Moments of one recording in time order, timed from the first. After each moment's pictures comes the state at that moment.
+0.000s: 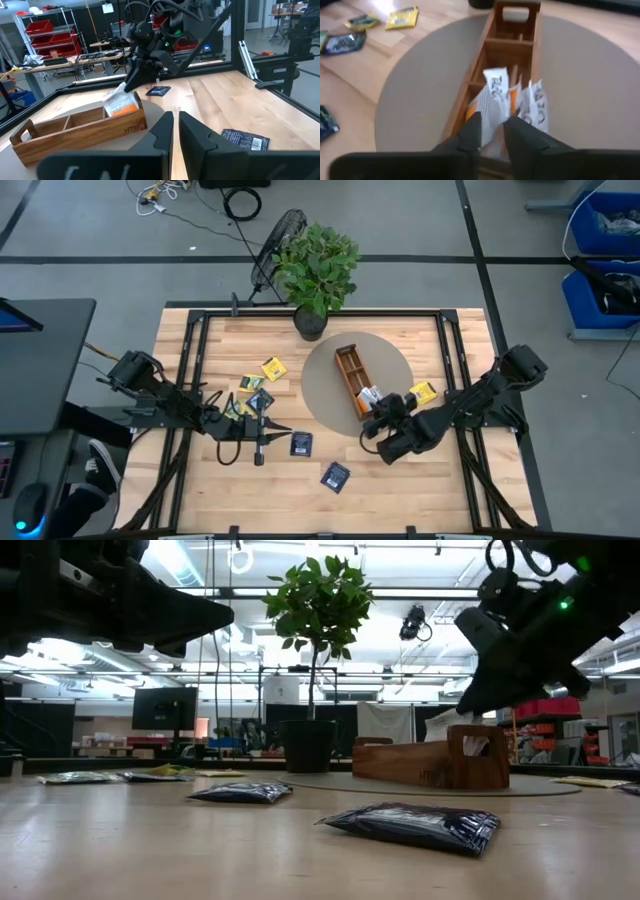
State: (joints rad) left arm -0.50 1.63 0.27 1.38 -0.54 0.12; right arm 0.51 1.58 0.79 -0.56 0.96 1.42
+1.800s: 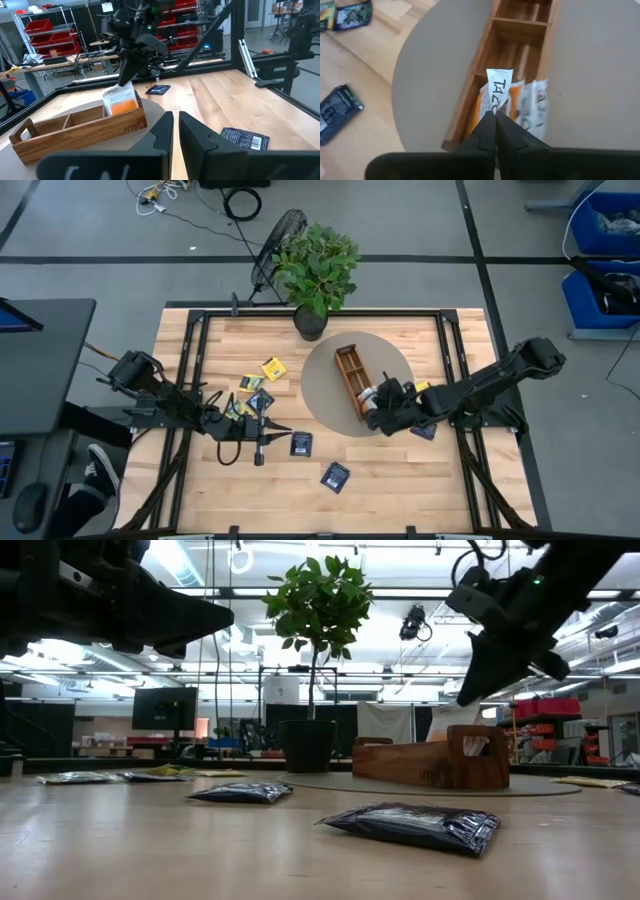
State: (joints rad) left arm -0.50 1.63 0.27 1.37 -0.54 0.12; right arm 0.35 1.39 0.79 -0.56 0.63 1.20
